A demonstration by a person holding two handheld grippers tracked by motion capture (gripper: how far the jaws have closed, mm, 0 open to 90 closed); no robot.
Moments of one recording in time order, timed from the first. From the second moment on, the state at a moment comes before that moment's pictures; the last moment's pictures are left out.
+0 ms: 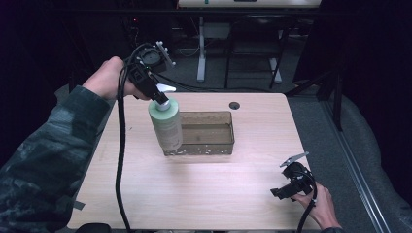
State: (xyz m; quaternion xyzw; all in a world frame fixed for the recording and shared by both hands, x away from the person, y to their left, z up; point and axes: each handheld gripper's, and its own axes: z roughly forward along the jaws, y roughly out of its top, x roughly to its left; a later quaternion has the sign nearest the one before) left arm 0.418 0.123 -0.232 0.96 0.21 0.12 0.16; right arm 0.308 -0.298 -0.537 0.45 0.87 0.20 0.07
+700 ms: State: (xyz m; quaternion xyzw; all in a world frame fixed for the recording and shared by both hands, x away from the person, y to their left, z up) left arm 0.434 0.112 -0.234 0.96 0.22 0.13 0.15; right arm 0.308 -0.298 -0.537 0.45 0.87 0.20 0.07
